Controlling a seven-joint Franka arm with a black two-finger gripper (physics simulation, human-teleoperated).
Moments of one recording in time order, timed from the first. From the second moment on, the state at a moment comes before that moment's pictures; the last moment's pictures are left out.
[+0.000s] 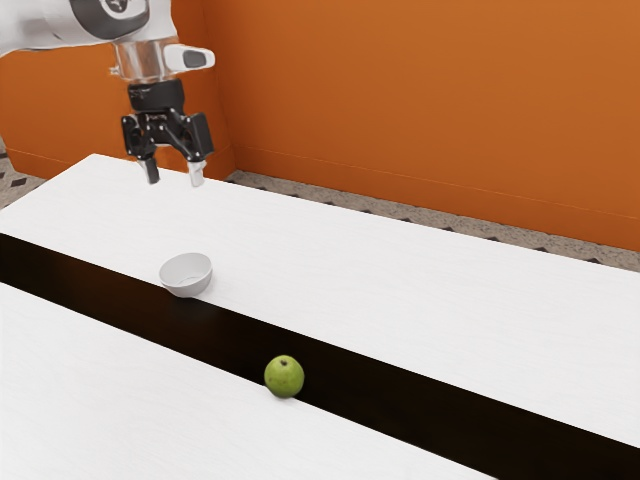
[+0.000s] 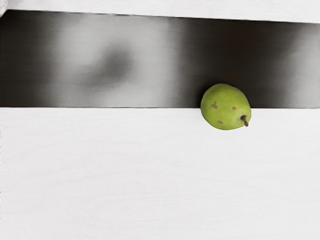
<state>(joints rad) -0.03 0.12 0.11 -1.43 -0.14 1.32 0.04</state>
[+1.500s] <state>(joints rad) -0.29 0.66 0.15 -1.55 -0.29 1.56 -0.43</state>
